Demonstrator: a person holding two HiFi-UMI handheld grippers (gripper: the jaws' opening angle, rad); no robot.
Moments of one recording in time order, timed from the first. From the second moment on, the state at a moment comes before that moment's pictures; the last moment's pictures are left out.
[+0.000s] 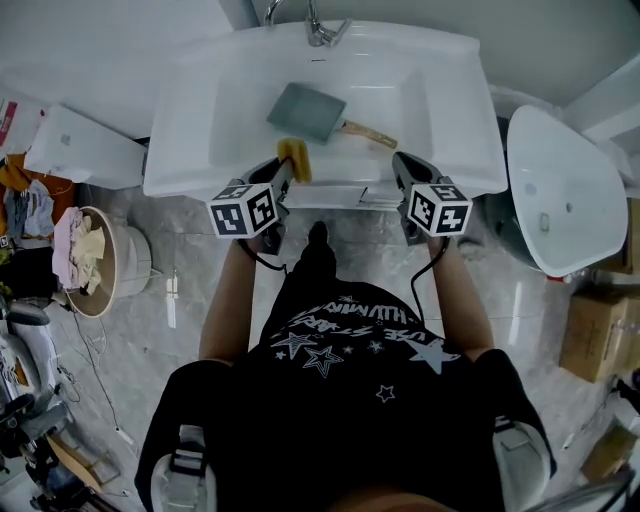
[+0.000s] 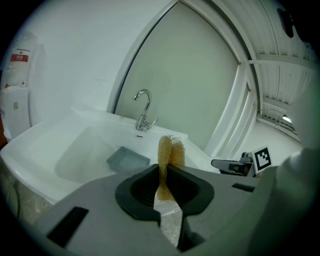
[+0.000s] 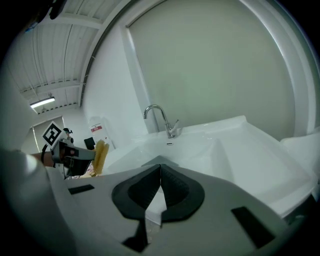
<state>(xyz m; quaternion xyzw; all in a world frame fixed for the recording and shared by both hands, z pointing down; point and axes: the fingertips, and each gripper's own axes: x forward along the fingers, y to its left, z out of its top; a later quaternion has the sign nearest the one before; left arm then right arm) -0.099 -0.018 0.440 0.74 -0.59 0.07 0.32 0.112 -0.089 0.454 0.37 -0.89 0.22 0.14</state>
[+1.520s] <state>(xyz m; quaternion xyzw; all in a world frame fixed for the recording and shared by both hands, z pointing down) -0.183 -0.188 0.548 0.76 -0.46 0.17 0.42 0.040 -0.209 0.594 0.29 -0.78 0.21 0.51</state>
